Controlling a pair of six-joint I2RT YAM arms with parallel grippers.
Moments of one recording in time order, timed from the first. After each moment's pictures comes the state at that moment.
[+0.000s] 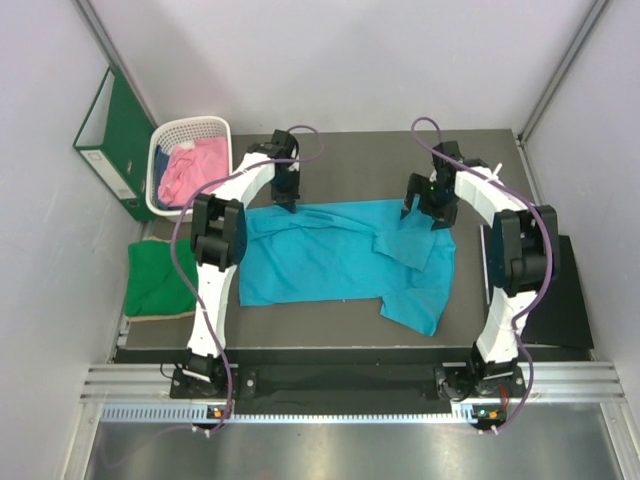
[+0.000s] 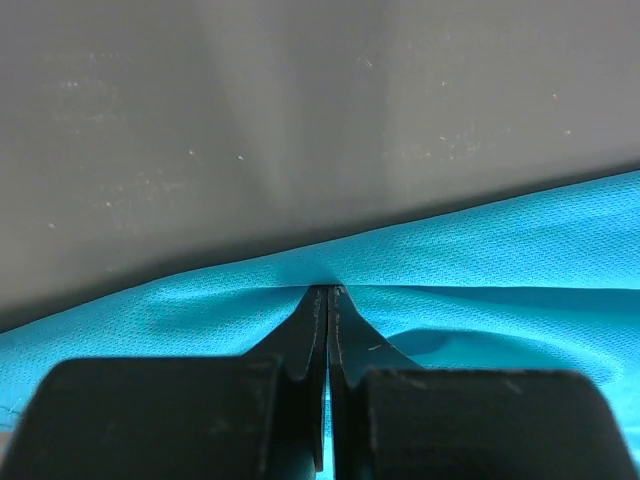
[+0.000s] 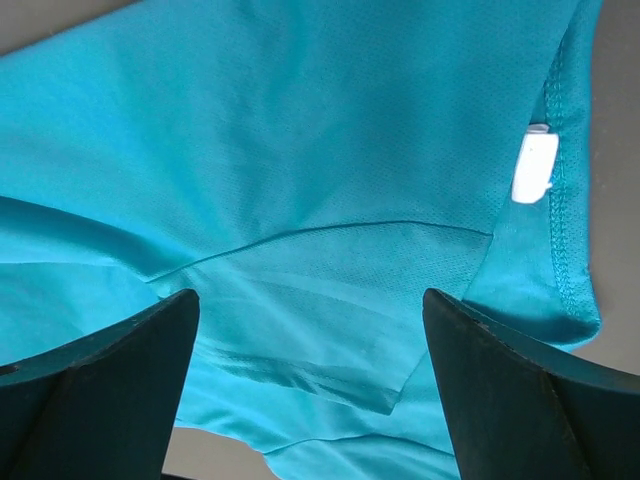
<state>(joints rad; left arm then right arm) -0.29 2.38 2.10 -0.94 0.10 -0.25 0.17 1.93 1.49 -0.77 -0.14 0.44</state>
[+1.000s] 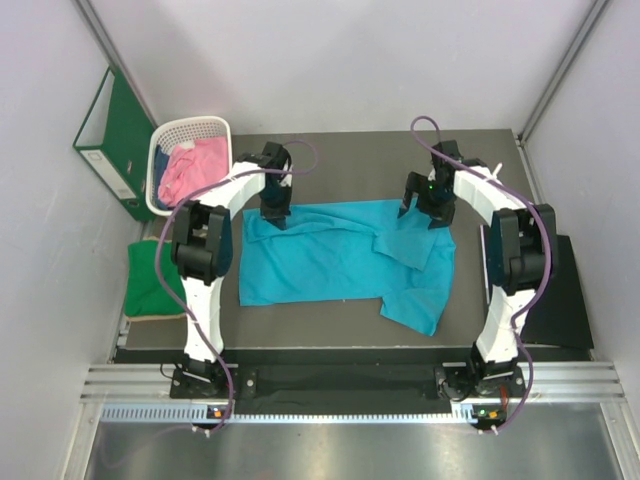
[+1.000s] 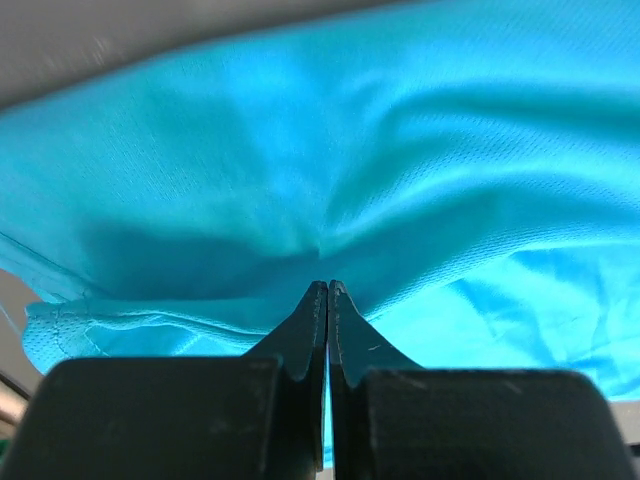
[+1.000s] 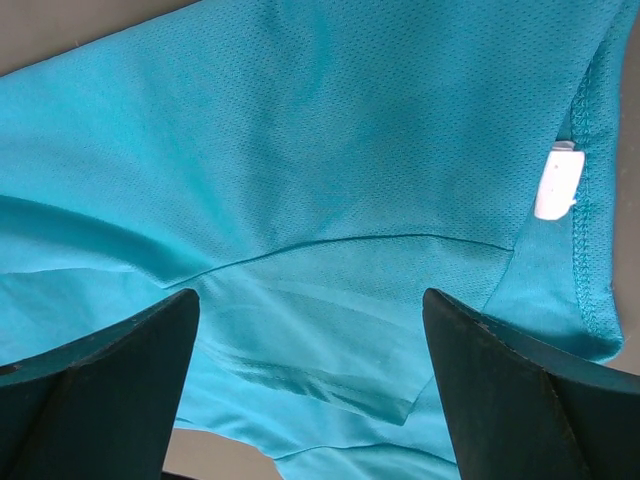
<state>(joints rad) -0.29 2.16 1.79 -0.94 0.09 -0.22 0.17 1.94 1.50 -0.75 -0.16 0.46</state>
